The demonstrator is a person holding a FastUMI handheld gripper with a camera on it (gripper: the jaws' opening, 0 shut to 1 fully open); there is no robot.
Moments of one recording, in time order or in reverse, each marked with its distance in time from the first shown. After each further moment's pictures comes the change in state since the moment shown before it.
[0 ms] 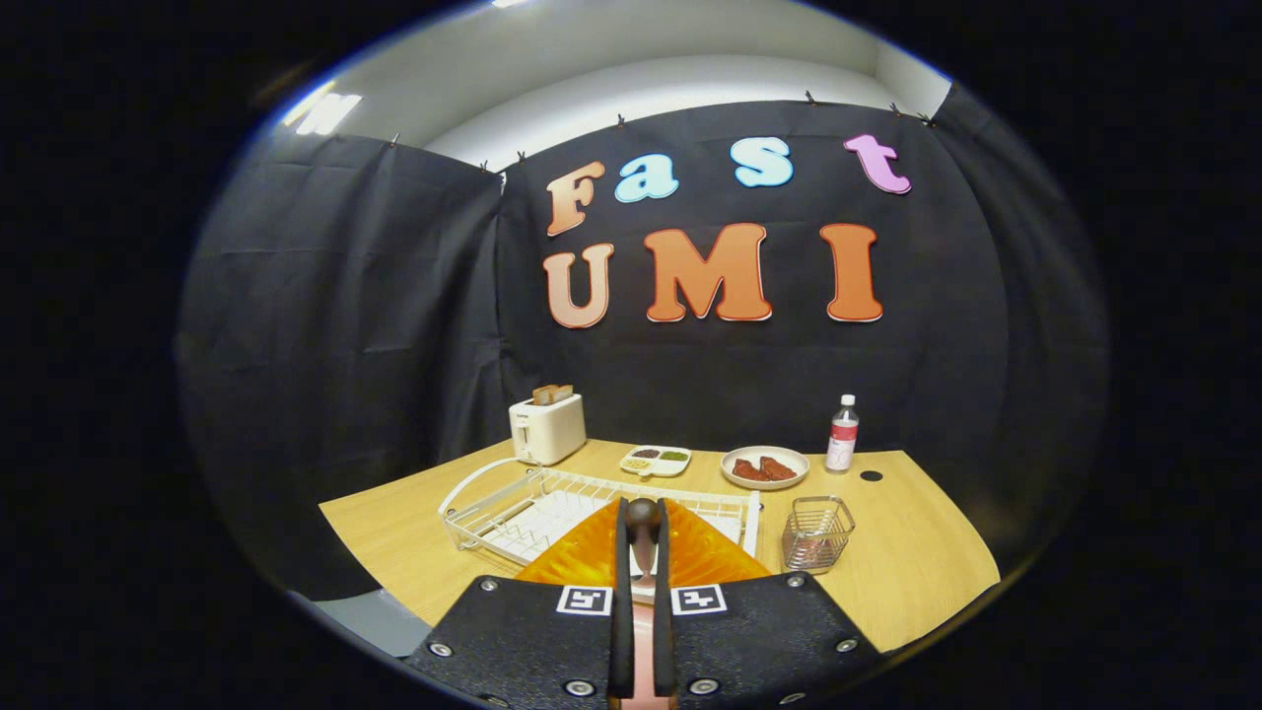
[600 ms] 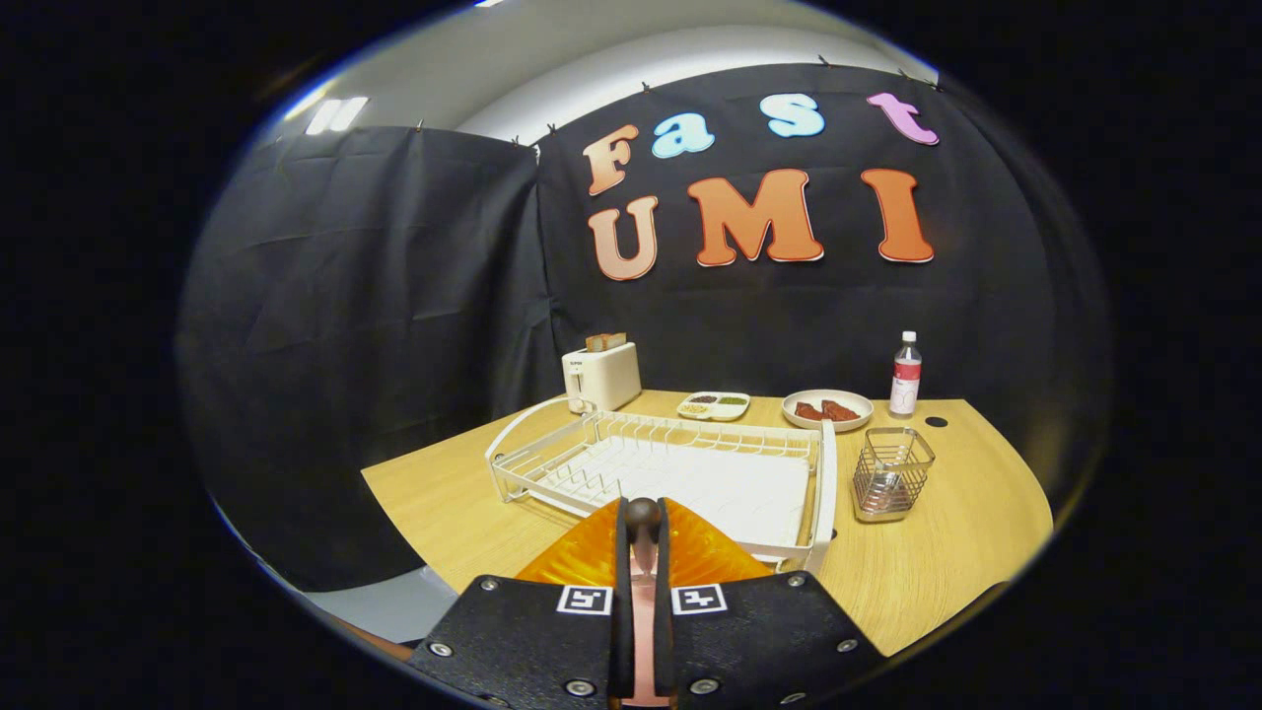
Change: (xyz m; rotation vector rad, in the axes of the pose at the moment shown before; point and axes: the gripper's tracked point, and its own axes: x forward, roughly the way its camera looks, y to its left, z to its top) arm 0.001 0.023 -0.077 0.031 0.106 0.143
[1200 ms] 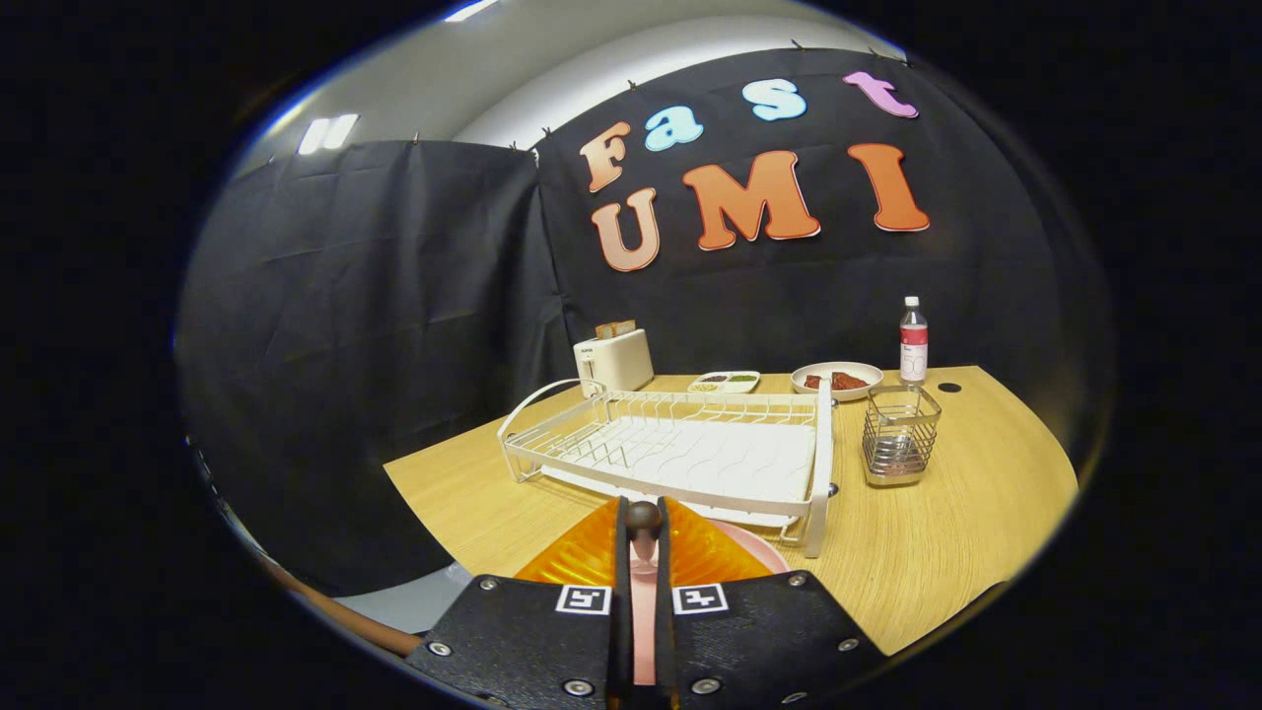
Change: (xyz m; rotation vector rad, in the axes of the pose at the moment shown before) arm -0.022 -0.018 -0.031 0.070 -0.001 0.064
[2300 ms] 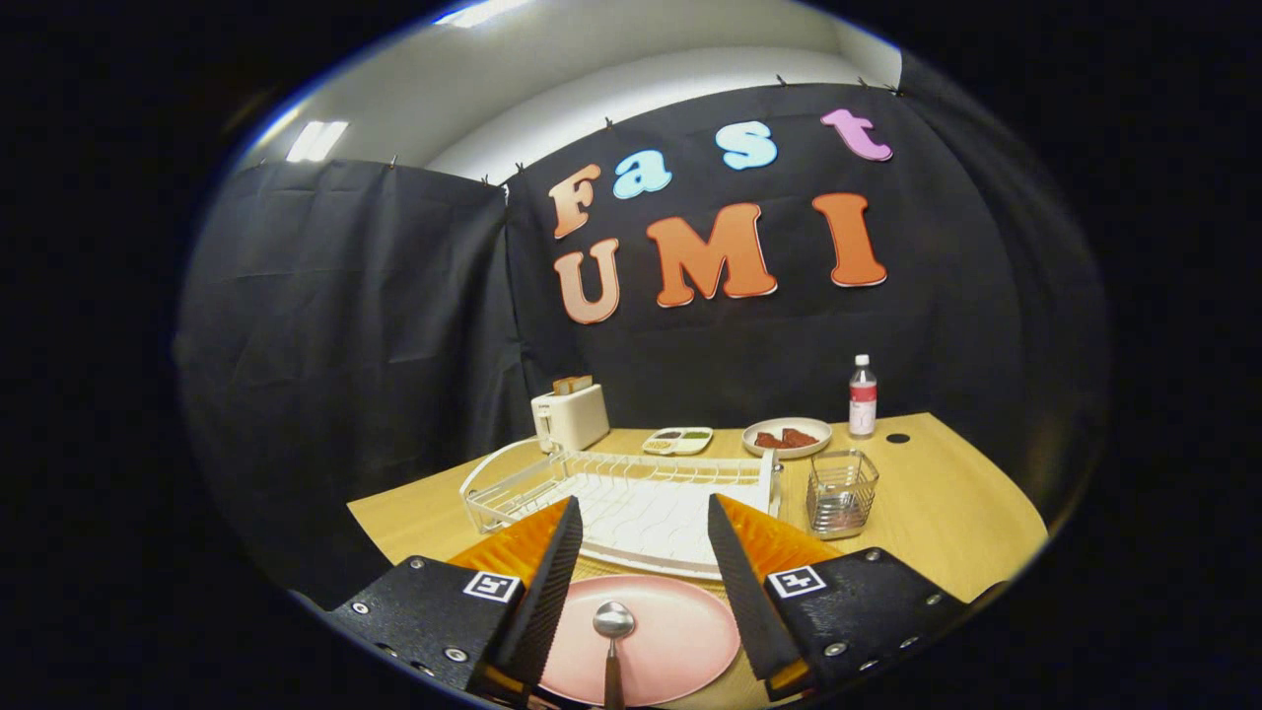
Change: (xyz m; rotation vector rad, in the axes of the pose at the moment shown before) arm -0.013 -0.027 0.089 -0.032 -0.174 -0.162
